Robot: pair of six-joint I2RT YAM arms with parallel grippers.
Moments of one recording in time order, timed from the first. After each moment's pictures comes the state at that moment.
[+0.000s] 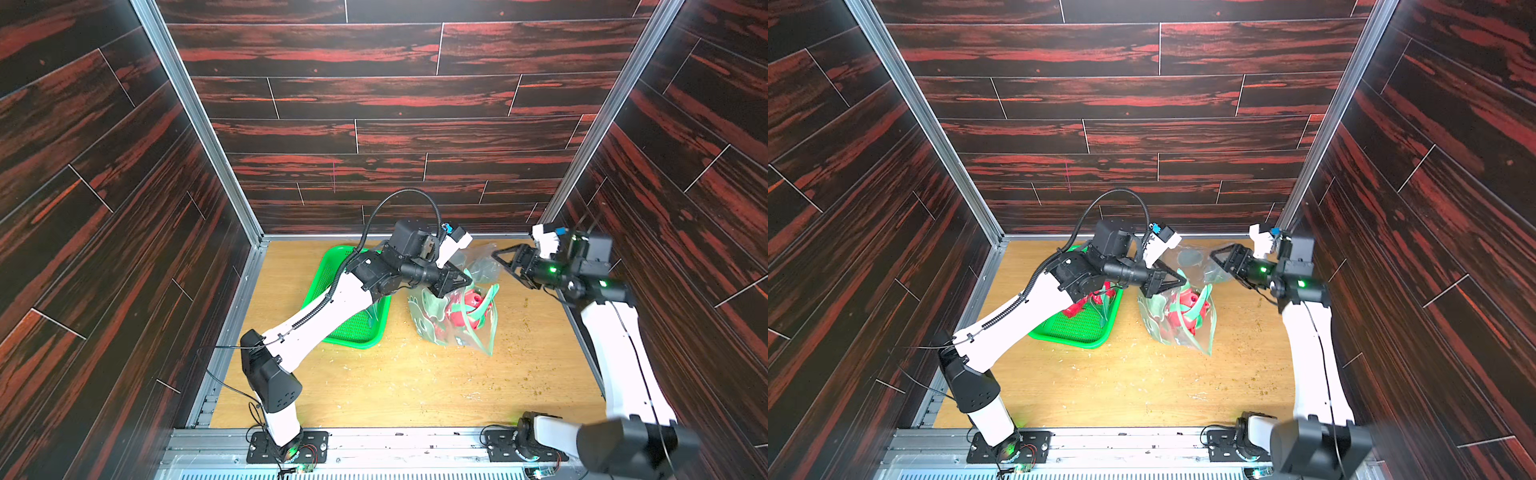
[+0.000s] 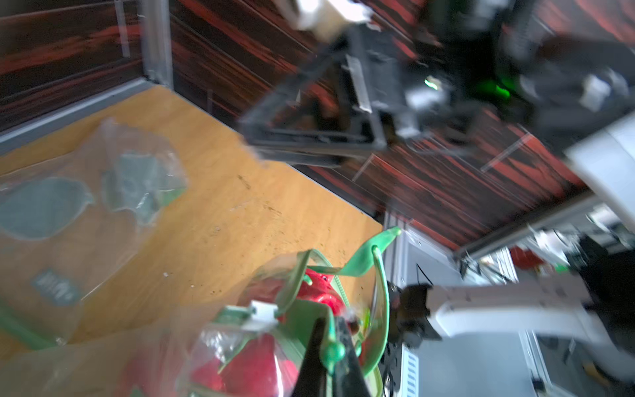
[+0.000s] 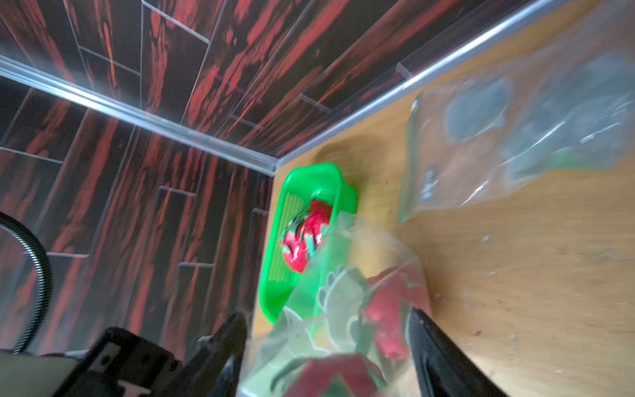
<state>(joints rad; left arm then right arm) -0.81 1.77 1.90 -0.60 0.63 -0.18 -0.08 1.28 1.37 -0.72 -0.80 0.52</state>
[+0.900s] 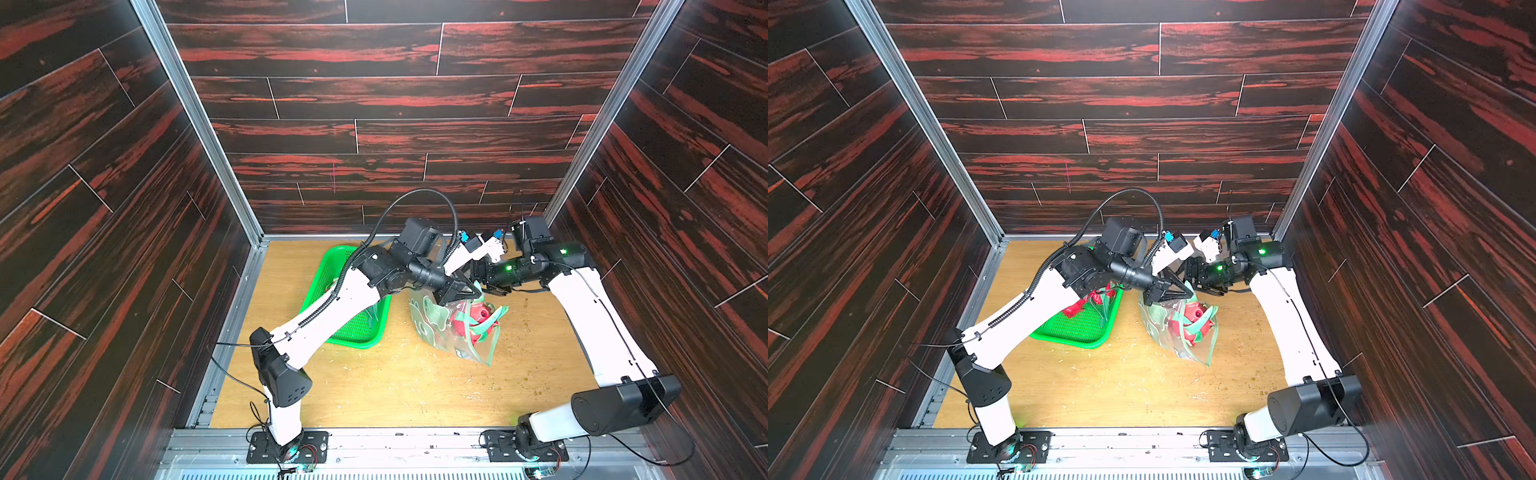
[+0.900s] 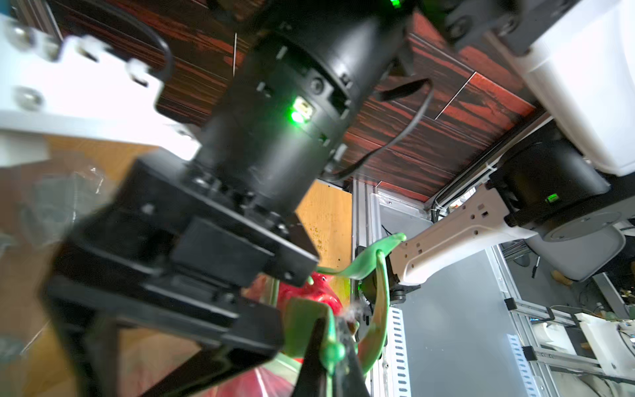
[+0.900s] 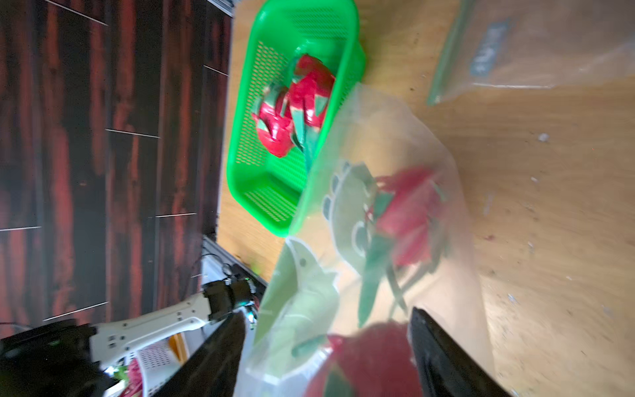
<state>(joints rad) -0.84 1.84 2.07 -0.79 0.75 0.00 0.25 1.48 1.69 -1.26 -0.60 0.28</state>
